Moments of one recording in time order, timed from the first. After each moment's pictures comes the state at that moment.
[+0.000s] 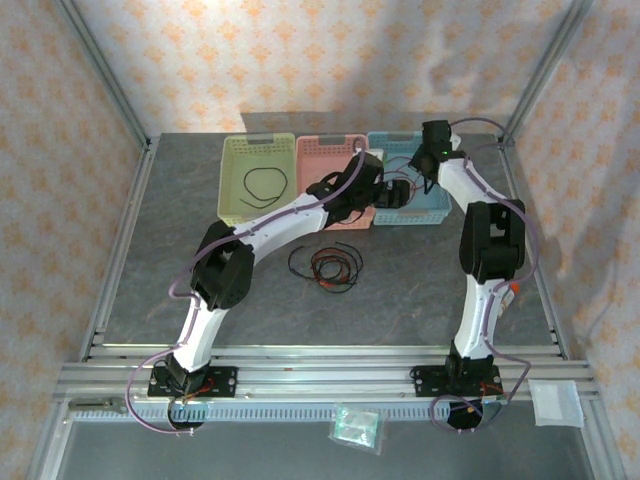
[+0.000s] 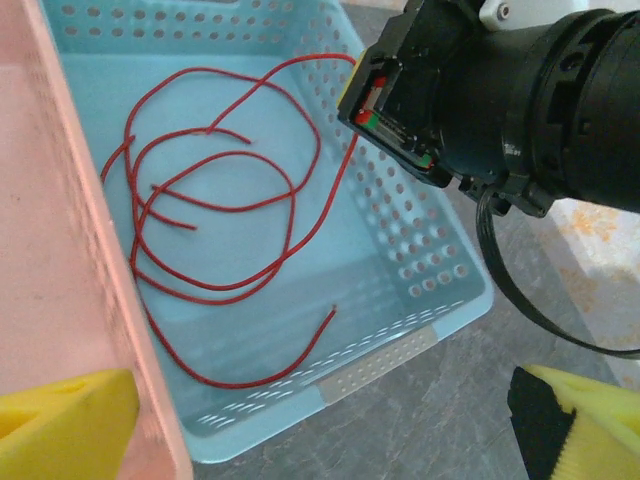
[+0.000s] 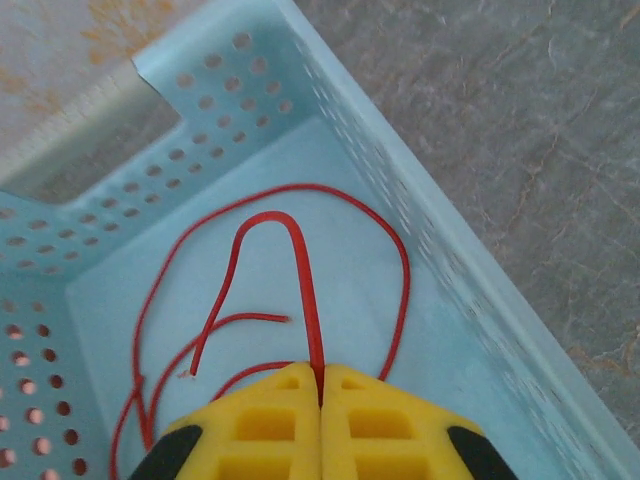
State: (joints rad) left arm -0.74 2.14 1.84 -0.29 -0.04 -0.58; right arm 0.09 2.08 1.68 -0.46 0.19 0.61
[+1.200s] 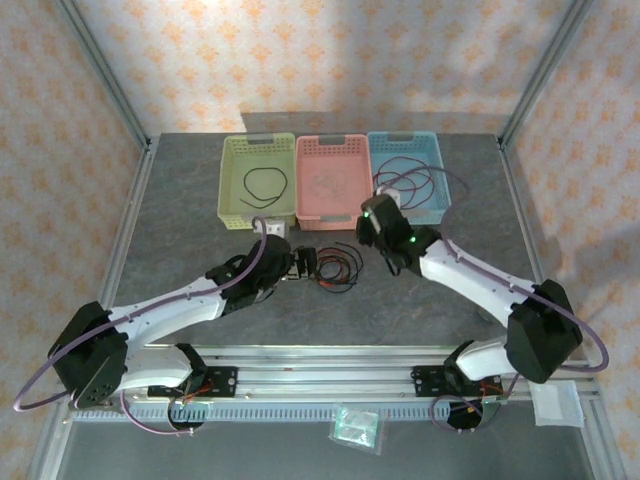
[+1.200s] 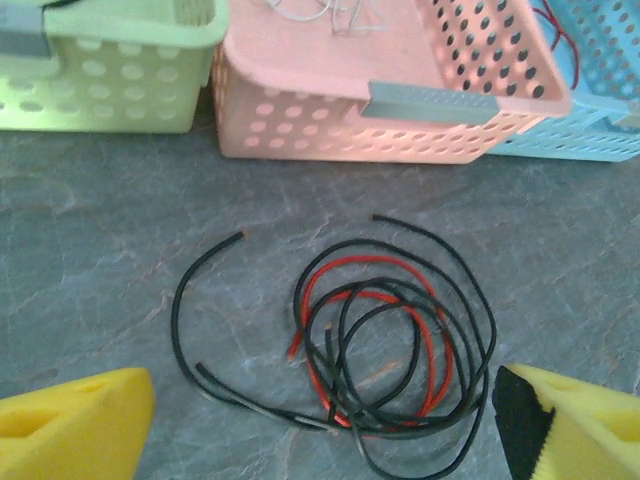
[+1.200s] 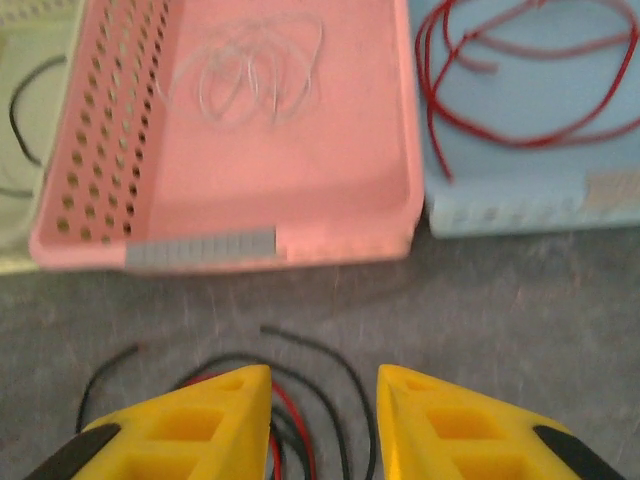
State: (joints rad) left arm -0.75 1.22 0.65 -0.13 -0.26 -0.72; right arm 0.67 1.36 0.94 -0.37 0.29 0.64
